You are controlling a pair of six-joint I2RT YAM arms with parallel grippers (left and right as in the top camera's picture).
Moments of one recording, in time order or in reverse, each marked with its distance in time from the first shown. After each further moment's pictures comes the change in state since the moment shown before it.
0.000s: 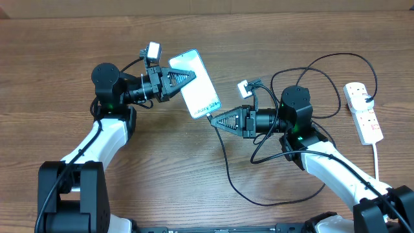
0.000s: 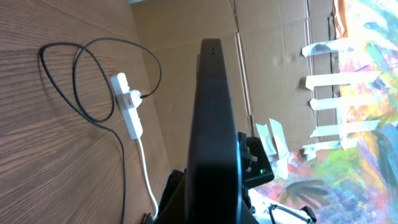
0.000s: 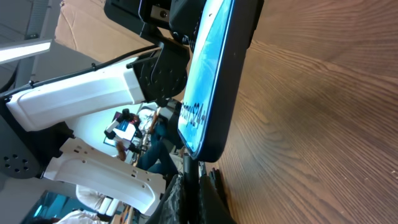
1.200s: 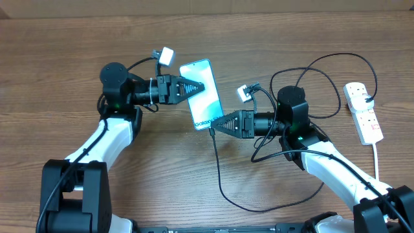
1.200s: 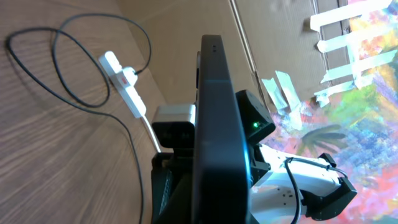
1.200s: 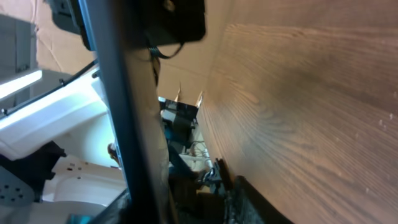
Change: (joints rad) left arm -0.028 0.005 0.006 -0.006 0.116 0.192; right arm -0.002 0.000 -0.002 -0.193 0.024 0.026
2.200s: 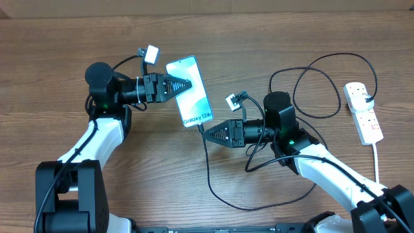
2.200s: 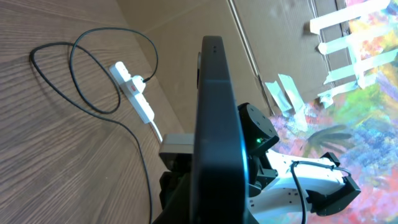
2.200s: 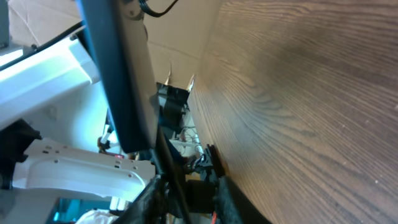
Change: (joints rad) left arm 0.067 0.000 0.000 0.002 0.045 0.036; right arm 0.098 0.000 0.000 -0.061 0.054 -0.079
